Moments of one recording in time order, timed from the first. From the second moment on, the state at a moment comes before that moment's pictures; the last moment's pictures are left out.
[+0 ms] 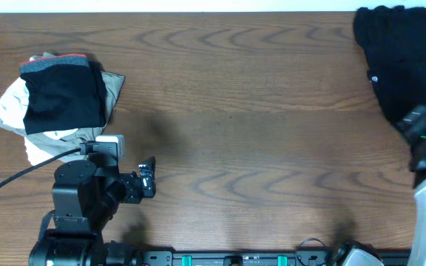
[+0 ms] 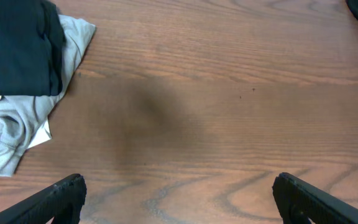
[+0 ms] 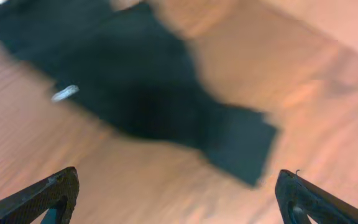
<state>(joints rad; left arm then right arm) -0.08 0.58 0.82 -0.93 0.16 -0.15 -0.52 1.19 0.88 -0.44 0.23 0.30</state>
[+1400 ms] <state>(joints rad) -0.08 0.58 0.82 -0.93 0.16 -0.15 -0.61 1.34 1.04 -0.36 -0.36 0.29</state>
